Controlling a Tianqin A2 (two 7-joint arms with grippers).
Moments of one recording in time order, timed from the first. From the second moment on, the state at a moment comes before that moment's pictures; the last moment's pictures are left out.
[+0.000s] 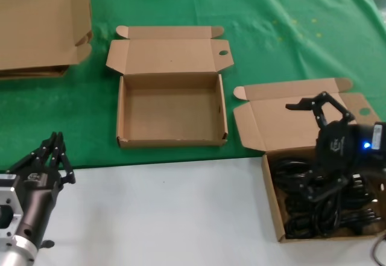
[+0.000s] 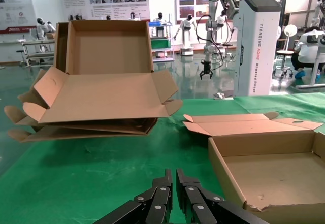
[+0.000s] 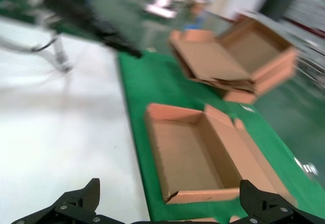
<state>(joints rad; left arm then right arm) 0.00 -0.30 1.60 -1.60 -1.80 0.00 0.00 0.65 0.80 -1.88 1.40 1.79 -0.96 -0.20</state>
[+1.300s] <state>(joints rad) 0.00 -0.30 1.60 -1.60 -1.80 0.00 0.00 1.26 0.64 -2.21 0.66 1.38 -1.42 -1.23</state>
